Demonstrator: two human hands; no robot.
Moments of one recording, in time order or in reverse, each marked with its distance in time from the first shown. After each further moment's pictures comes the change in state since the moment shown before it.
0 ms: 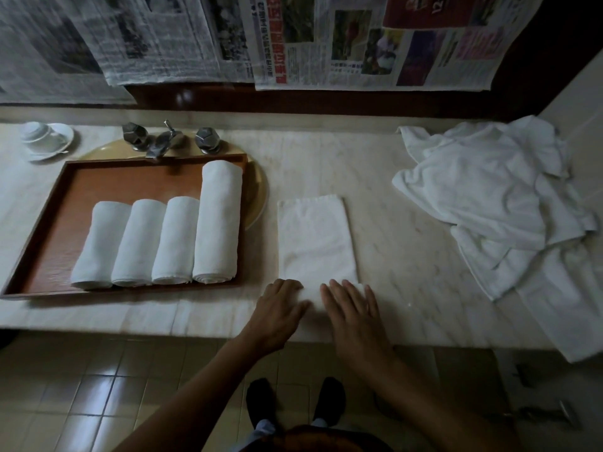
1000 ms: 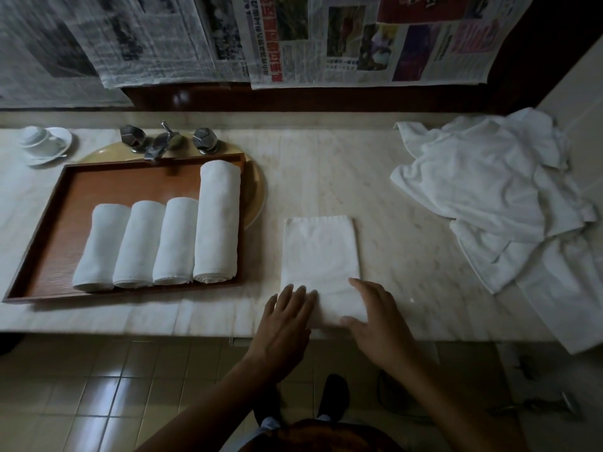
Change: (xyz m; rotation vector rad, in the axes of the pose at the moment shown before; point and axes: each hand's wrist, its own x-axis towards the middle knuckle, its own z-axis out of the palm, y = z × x) left_hand -0.027 0.002 0.027 0.566 0.026 0.211; right_hand -0.017 0.012 -0.041 0.670 0.035 0.321
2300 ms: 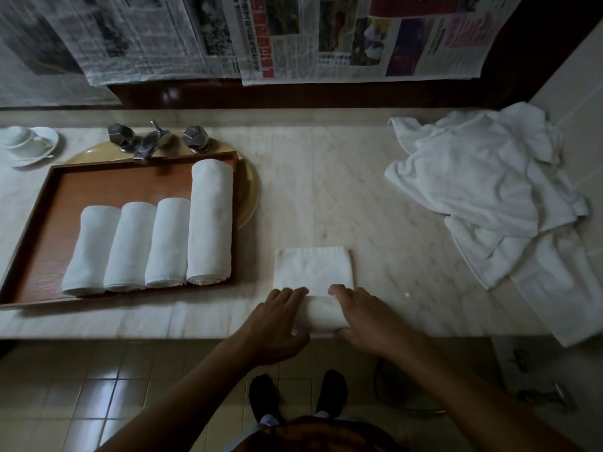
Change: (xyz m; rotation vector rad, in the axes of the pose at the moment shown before) left_hand 0.015 -0.015 -0.037 -0.267 -0.242 -0.005; right_hand 0.029 -0.006 -0.005 -0.492 -0.371 -0.143
